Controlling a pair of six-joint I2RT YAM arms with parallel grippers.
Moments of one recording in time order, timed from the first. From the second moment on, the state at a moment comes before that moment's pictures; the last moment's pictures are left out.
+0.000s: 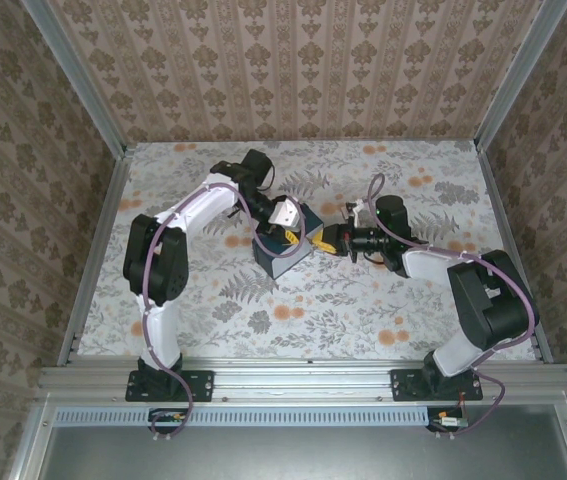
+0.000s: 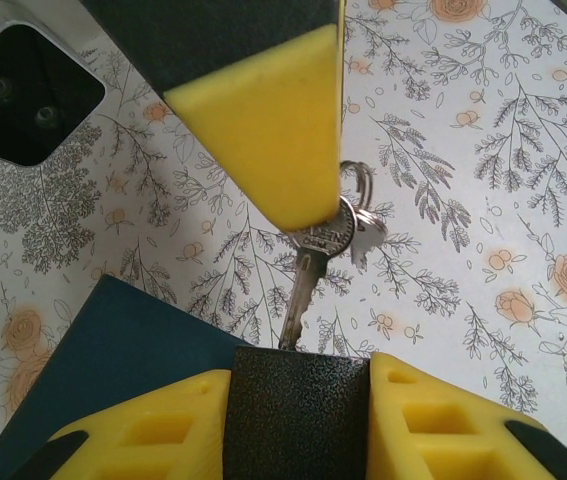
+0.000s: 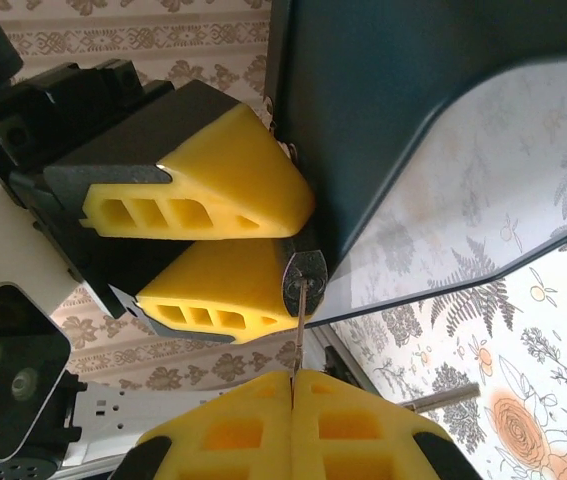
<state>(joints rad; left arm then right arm) -0.54 2.00 1.67 -1.00 0.85 1.52 0.29 1.59 0.71 0.47 -0.98 1.21</state>
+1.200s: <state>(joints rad) -0.52 1.98 1.64 -0.94 0.85 1.51 0.29 1.70 0.69 0.73 -1.01 1.40</state>
